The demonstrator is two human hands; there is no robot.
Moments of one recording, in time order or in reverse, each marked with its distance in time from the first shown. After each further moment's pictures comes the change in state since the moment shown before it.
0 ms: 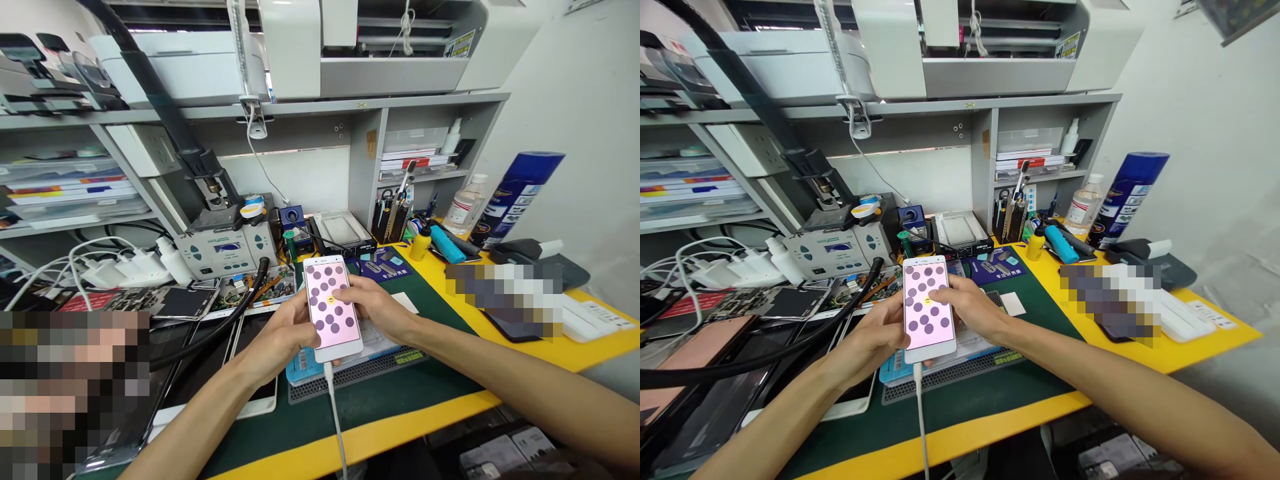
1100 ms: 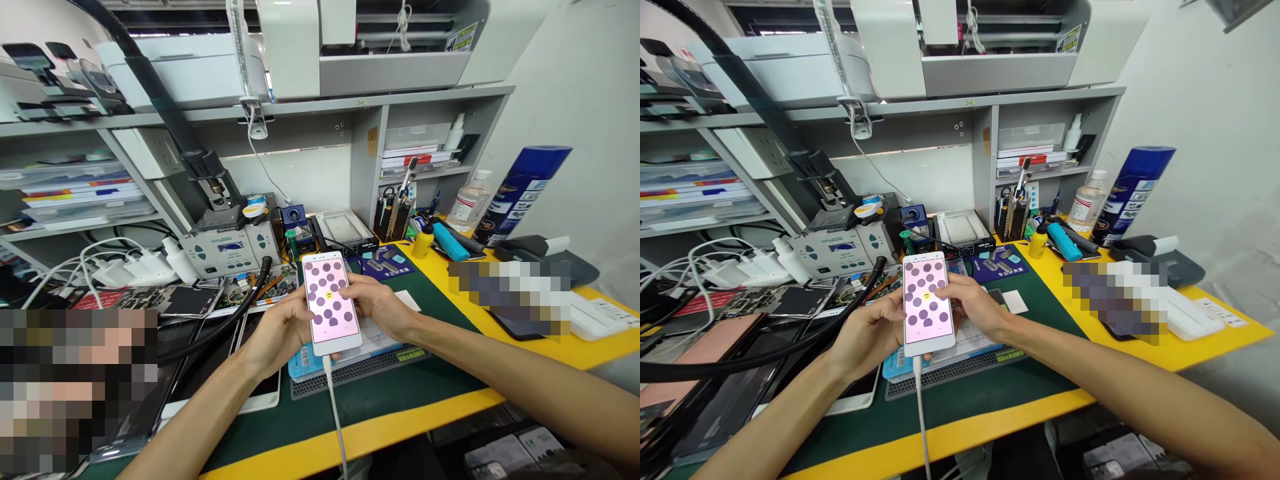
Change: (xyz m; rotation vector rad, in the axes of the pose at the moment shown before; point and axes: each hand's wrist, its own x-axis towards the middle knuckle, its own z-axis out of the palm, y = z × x) left_hand 0.005 -0.001 -0.007 -0.268 -0.025 0.017; right_hand 0.001 0.002 -0.003 0.047 -0.065 -0.022
